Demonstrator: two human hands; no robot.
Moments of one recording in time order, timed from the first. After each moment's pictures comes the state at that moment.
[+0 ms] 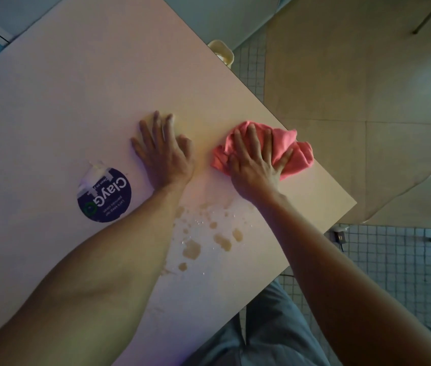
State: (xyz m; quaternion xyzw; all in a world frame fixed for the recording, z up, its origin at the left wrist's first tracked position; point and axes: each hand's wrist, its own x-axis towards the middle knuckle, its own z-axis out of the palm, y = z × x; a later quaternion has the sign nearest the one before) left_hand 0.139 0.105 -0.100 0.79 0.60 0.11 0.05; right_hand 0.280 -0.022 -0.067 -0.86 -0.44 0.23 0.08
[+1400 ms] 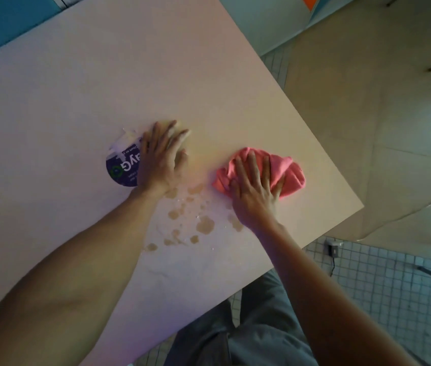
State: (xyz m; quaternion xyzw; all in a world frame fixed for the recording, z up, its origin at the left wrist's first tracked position) left_hand 0.022 0.085 -0.088 0.87 0.47 0.08 0.13; right_hand 0.206 -0.085 -0.064 -0.83 -0.50 0.25 0.07
